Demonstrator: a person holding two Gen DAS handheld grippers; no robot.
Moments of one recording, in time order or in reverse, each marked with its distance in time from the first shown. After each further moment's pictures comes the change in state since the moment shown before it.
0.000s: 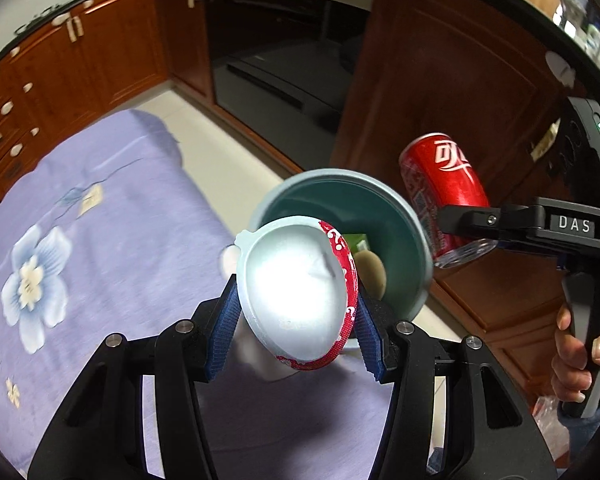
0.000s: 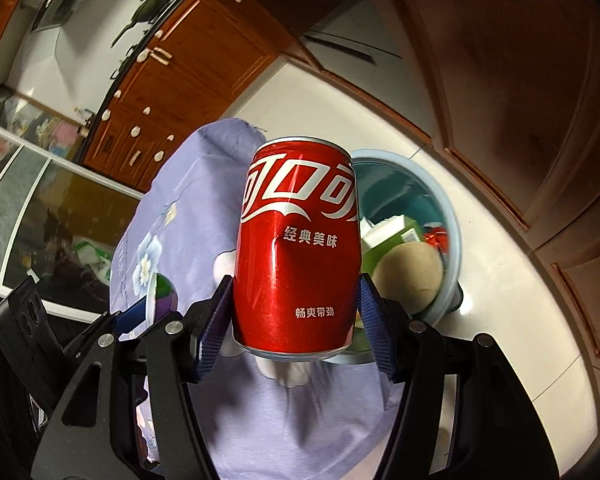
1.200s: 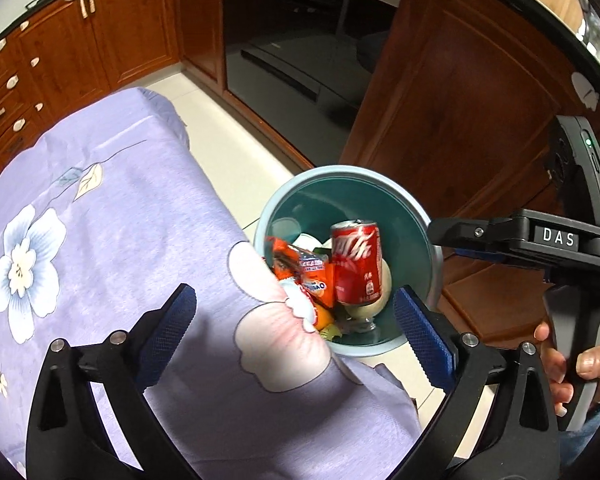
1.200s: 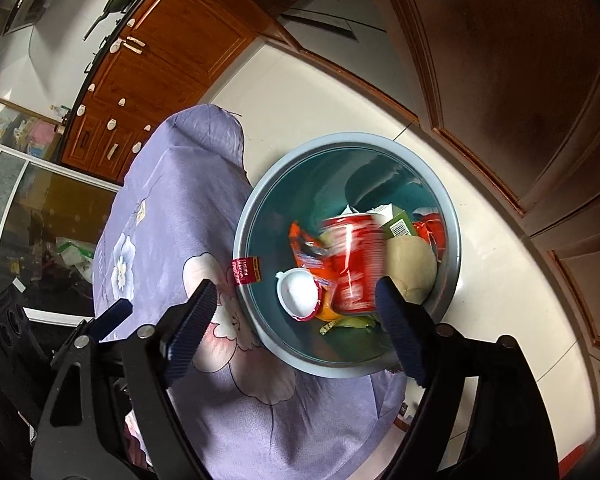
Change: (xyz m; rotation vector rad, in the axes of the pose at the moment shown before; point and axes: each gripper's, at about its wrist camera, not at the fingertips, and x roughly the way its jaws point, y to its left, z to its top) left arm 0.011 0.022 0.001 -0.093 0.024 0.006; right arm 0.034 0.003 0.011 0.027 0.066 -0.080
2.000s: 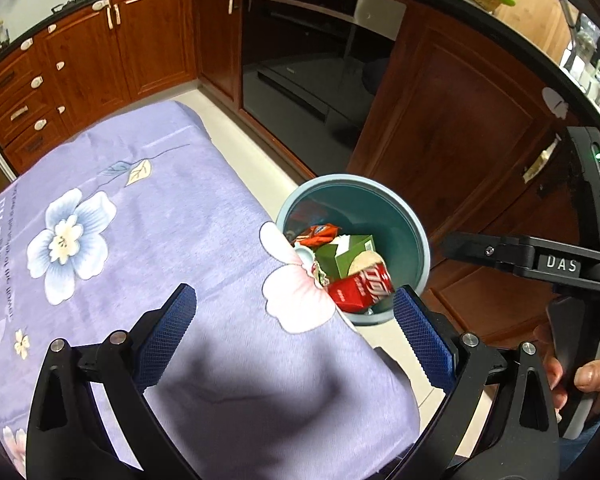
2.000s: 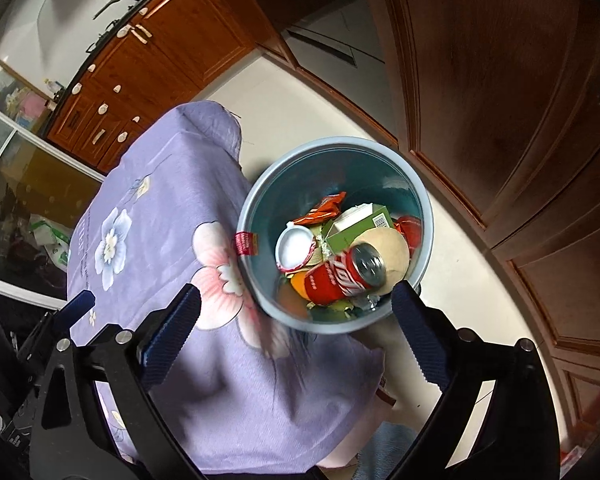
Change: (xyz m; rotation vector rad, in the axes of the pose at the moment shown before) left arm -0.076 0.004 -0.039 -0.023 -0.084 0.021; right arm -0.050 0.047 -0.051 -0.119 -0.083 -0.130
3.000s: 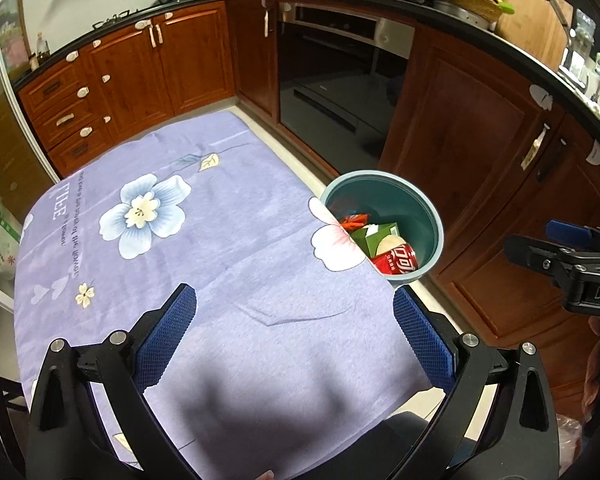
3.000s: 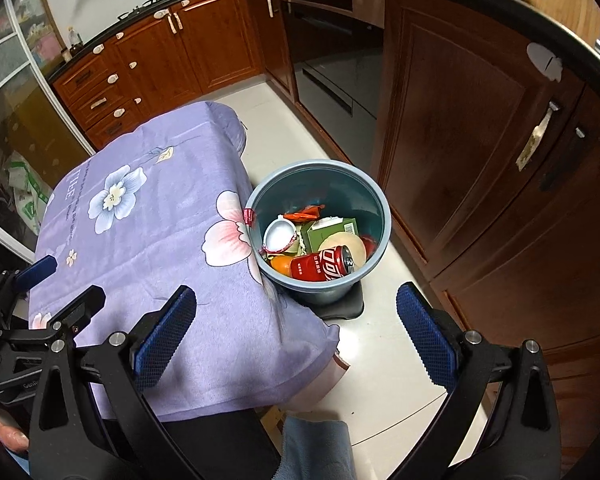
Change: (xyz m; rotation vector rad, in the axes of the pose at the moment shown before) left arm -0.085 0.010 -0.062 -0.009 -0.077 0.137; right arm -0.087 0.065 -0.078 -0.235 -0.141 -0.210
